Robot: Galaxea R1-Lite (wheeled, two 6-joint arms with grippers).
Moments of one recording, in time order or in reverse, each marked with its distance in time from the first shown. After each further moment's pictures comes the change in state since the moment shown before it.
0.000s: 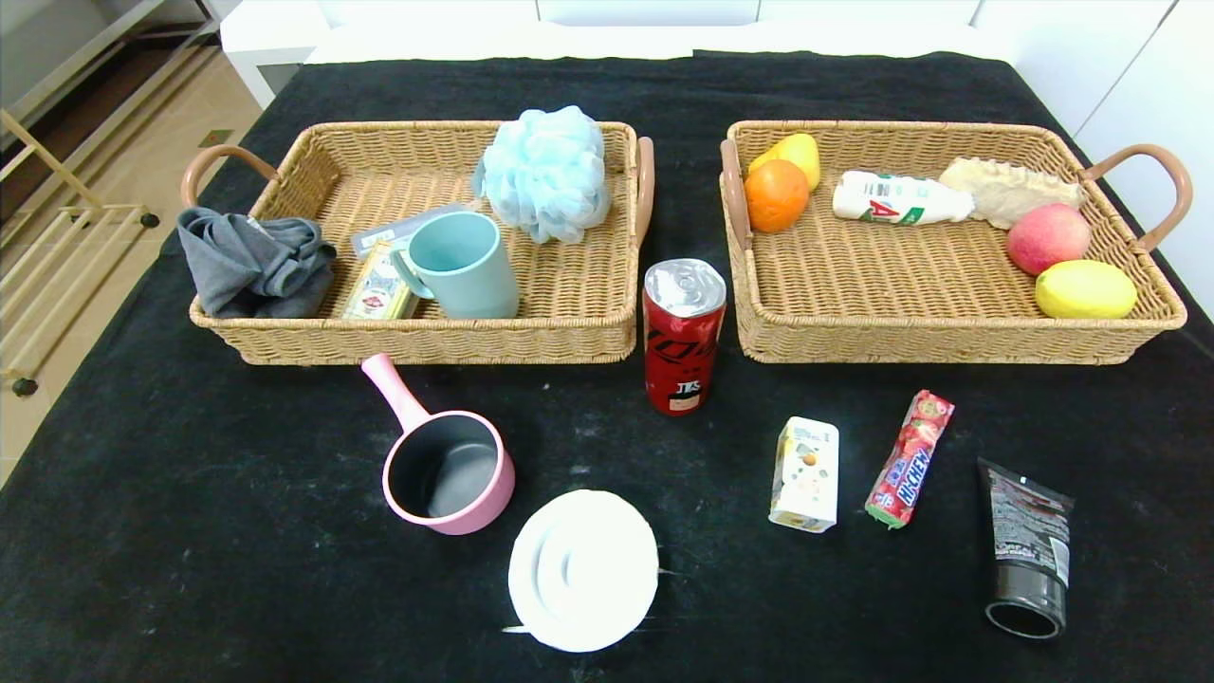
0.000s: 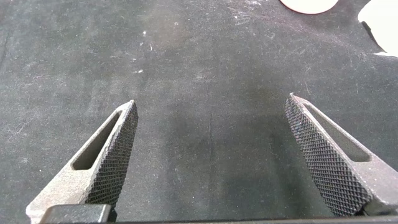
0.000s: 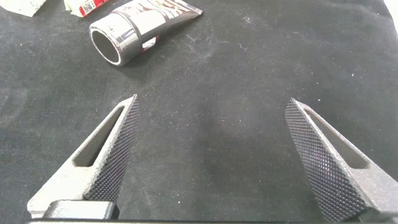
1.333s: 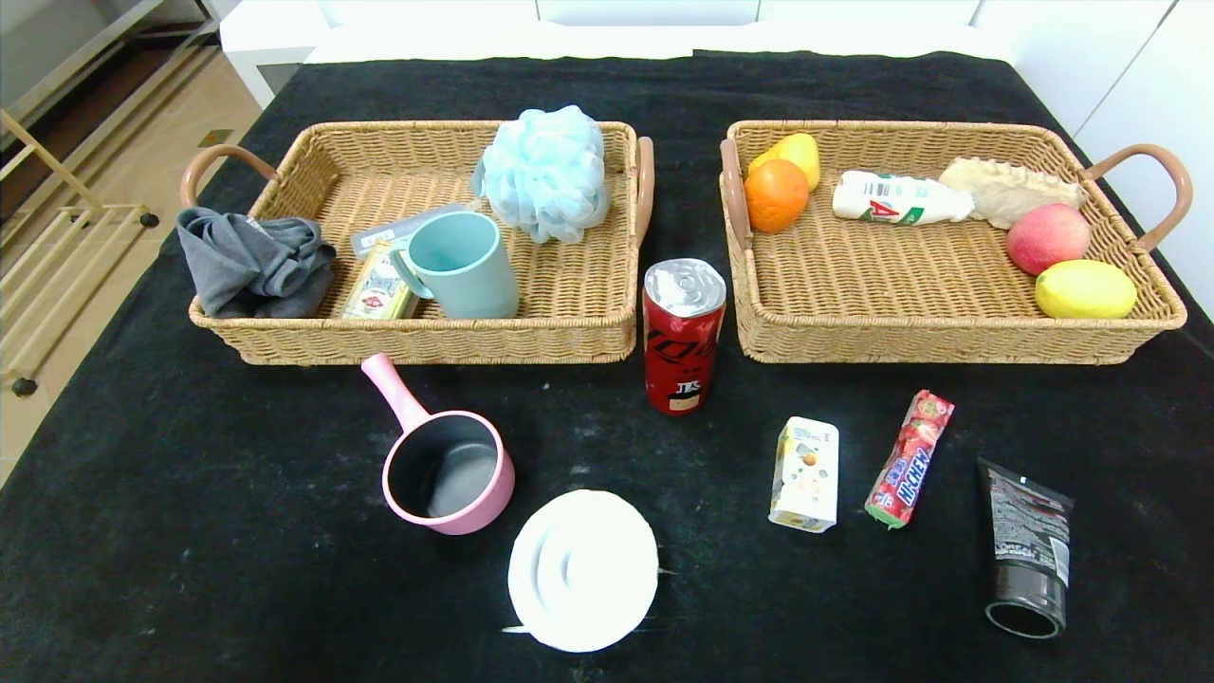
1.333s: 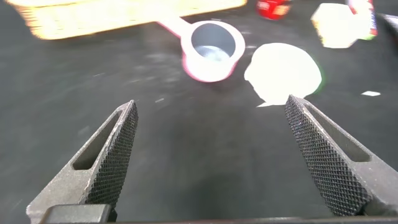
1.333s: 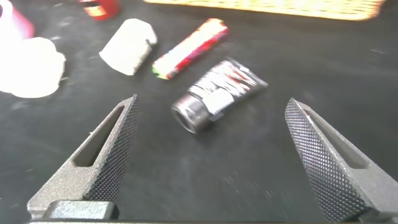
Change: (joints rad) left arm -0.117 0.324 -0.214 -0.008 -0.121 -0.004; right arm 0.071 0.275 -0.141 -0.009 0.145 -0.018
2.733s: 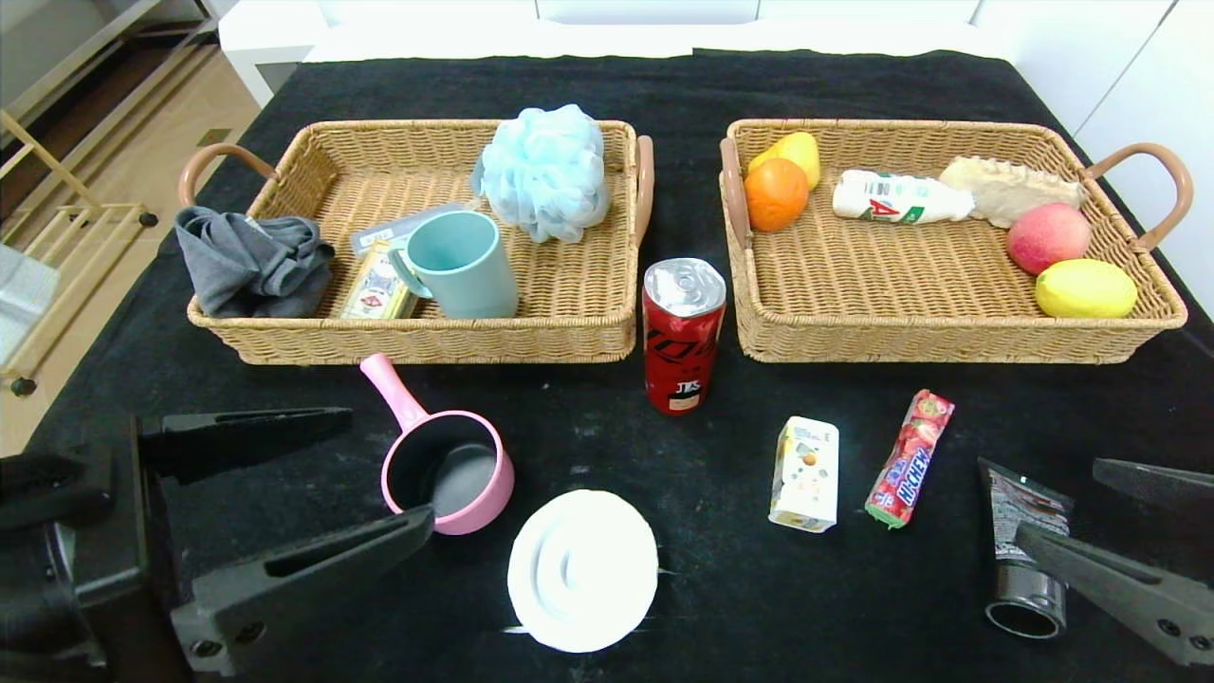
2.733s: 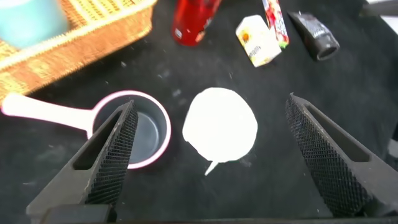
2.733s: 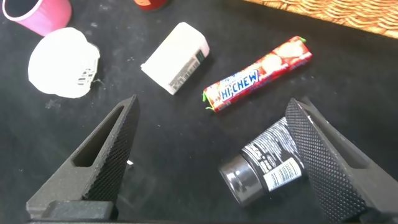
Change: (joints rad) left arm -0.369 0.660 -0.320 -0.171 -0.013 0.016; right arm 0.336 0.526 -0.123 -0.253 -0.105 -0.003
